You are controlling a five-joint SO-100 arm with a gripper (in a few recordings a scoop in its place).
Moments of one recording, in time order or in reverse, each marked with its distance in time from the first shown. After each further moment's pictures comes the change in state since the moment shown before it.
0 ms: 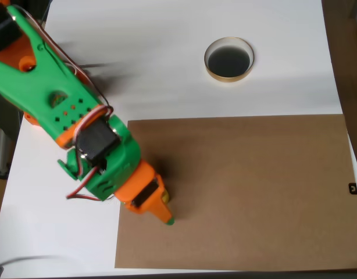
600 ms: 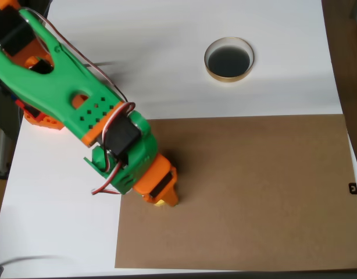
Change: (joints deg) arm -4.4 -5.4 -2.9 0.6 2.9
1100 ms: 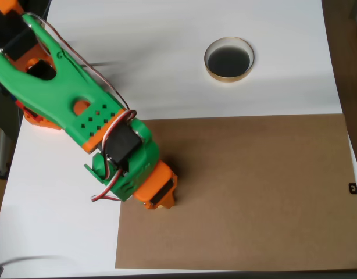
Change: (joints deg) arm 1.2 -2.0 -1.6 -1.3 0.0
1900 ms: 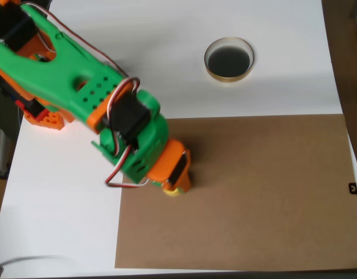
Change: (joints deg) arm -6.7 3.4 -8.7 8.2 -8.4
